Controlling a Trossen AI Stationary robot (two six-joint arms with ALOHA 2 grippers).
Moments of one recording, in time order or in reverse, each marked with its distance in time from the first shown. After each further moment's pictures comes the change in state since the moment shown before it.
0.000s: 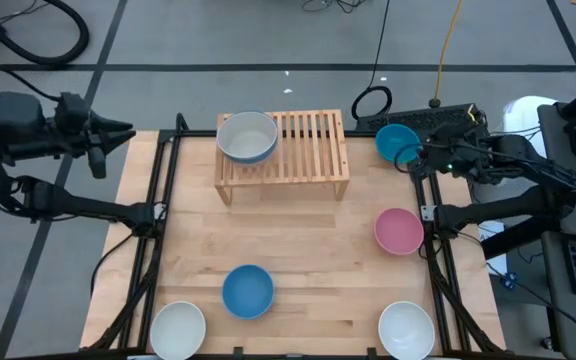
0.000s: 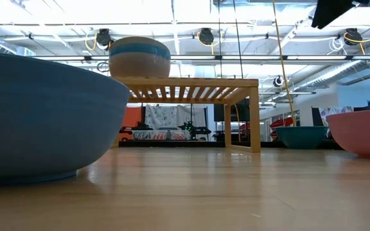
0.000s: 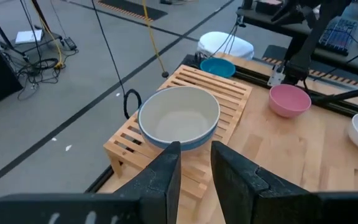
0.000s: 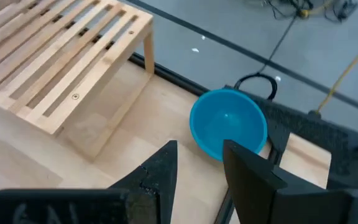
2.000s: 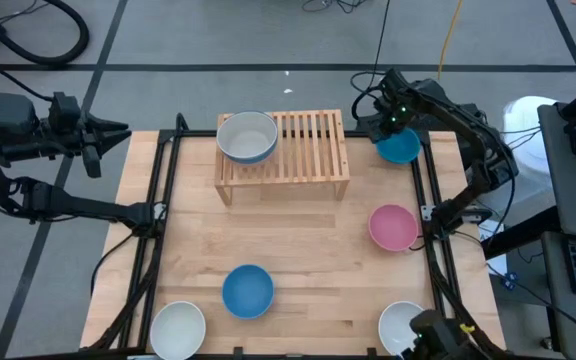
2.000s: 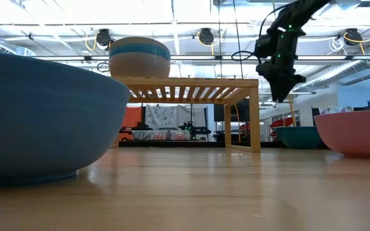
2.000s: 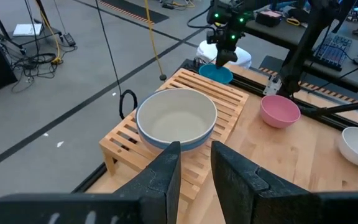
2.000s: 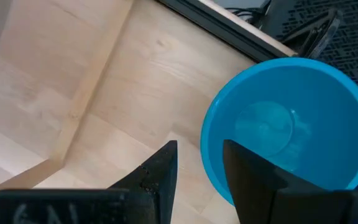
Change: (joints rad) left arm 0.000 -0.020 0.000 0.000 0.000 -0.067; right arm -0.891 0.661 -0.001 0.406 -0.754 -0.684
